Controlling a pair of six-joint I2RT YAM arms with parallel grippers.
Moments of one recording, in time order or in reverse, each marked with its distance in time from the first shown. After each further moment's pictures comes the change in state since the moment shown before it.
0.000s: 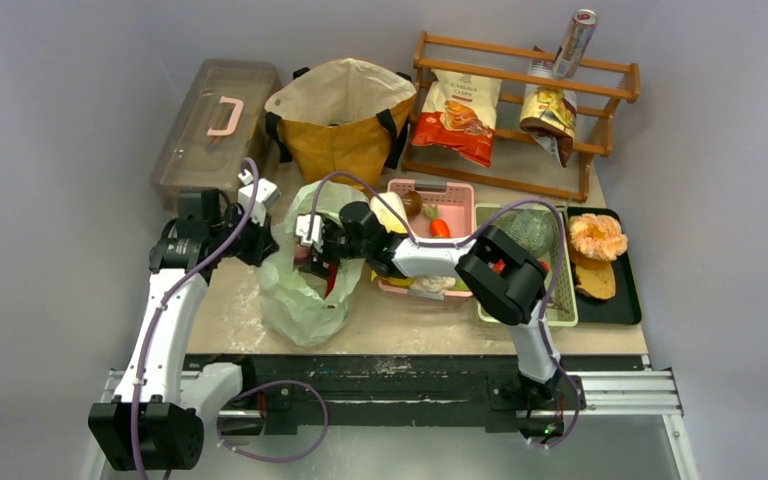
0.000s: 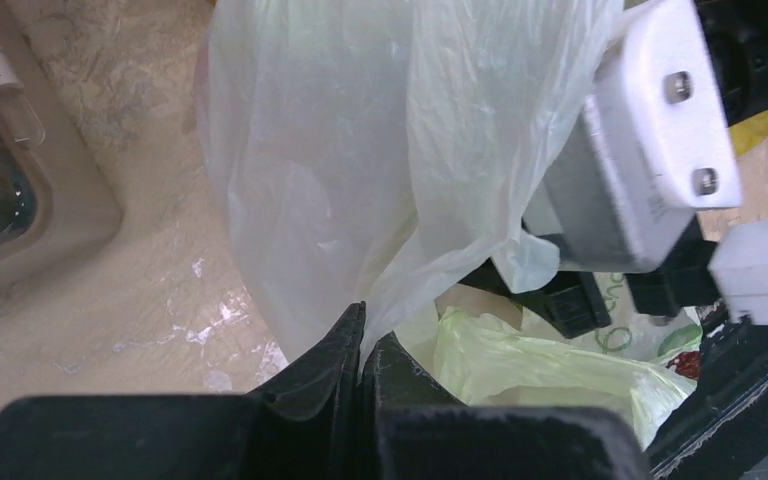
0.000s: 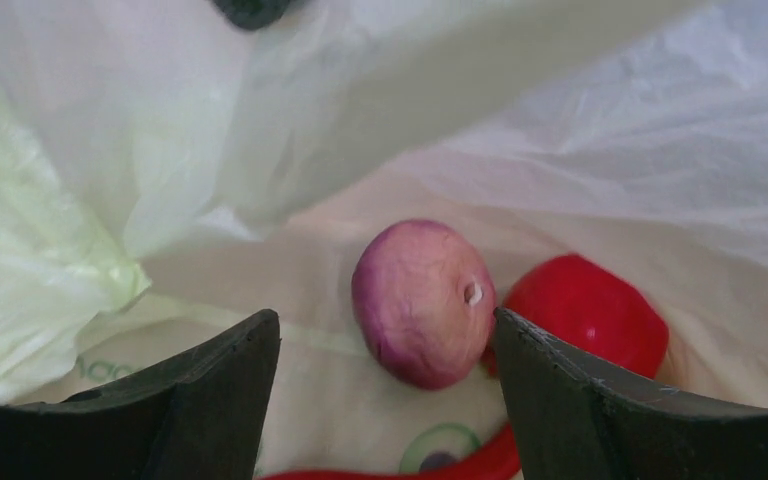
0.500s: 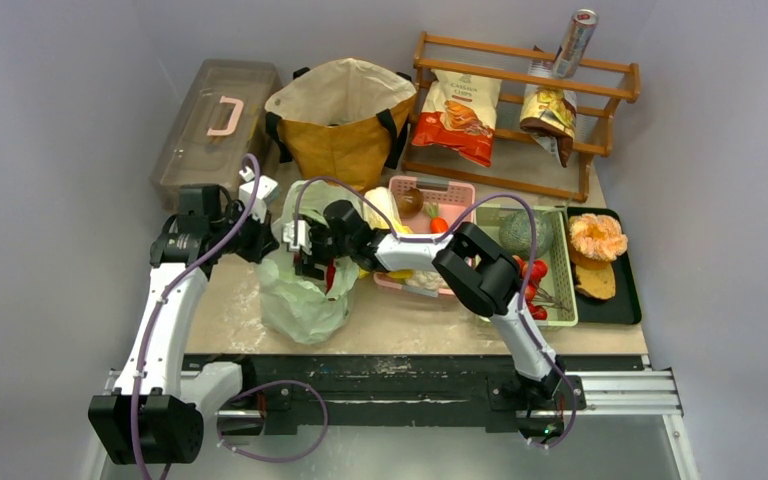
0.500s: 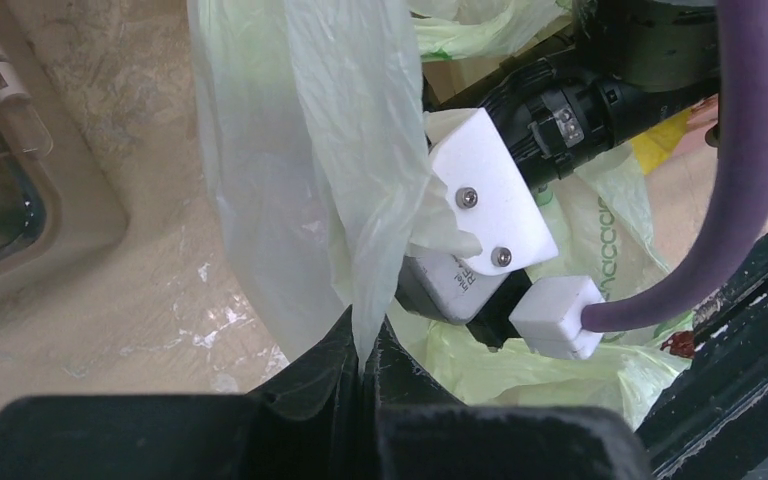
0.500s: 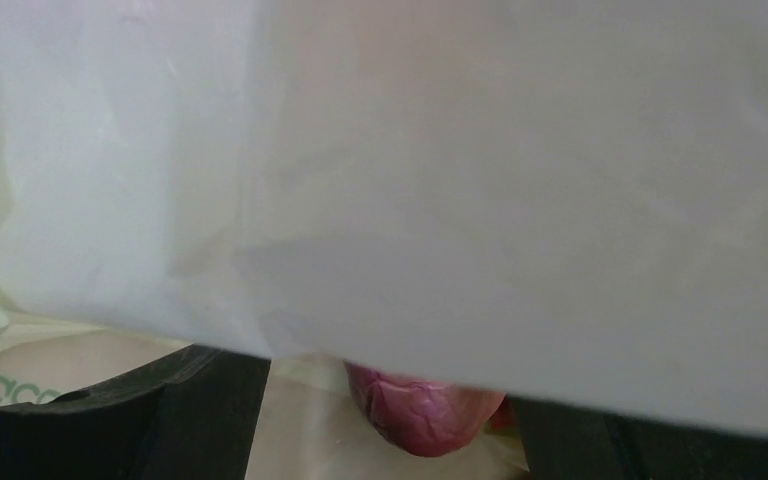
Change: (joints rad) left arm 0.000 0.031 0.018 -0.002 0.000 0.008; right arm 0.000 0.196 0.212 -0.098 -0.052 -0.124
